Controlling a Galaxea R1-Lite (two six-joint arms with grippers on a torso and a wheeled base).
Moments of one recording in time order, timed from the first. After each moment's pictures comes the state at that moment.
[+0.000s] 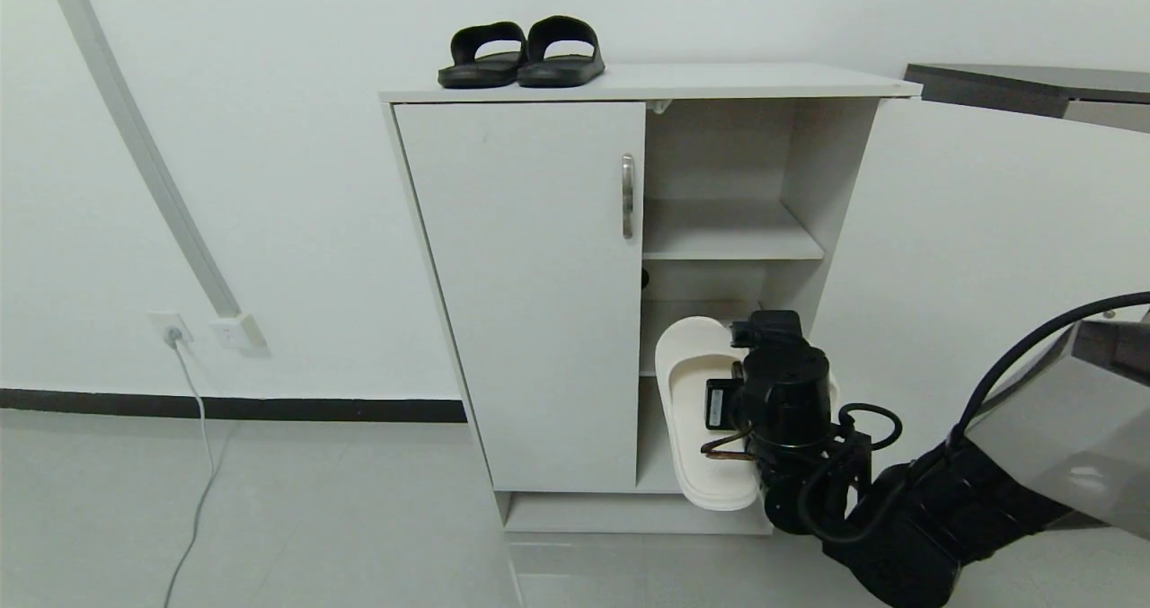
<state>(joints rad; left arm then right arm) 0.00 0.00 0.00 0.00 0.02 0.03 0.75 2.09 -0.85 -1.03 -0.79 0.17</state>
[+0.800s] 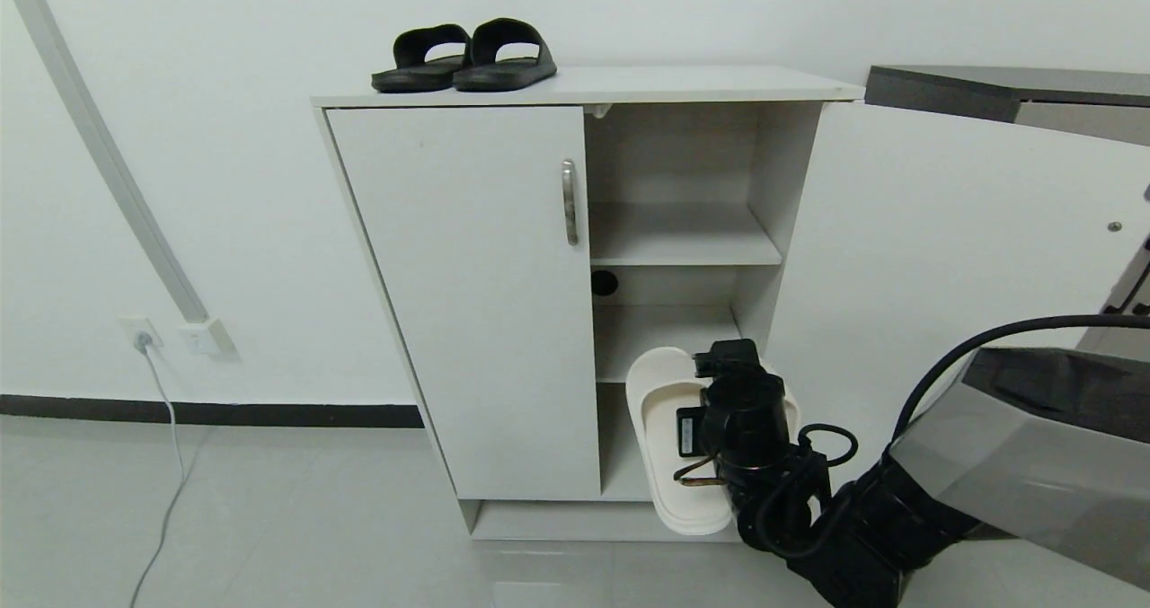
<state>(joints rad) 0.00 0.00 0.00 0.00 0.02 0.02 0.76 2.20 -0.90 -1.03 -0.70 0.18</state>
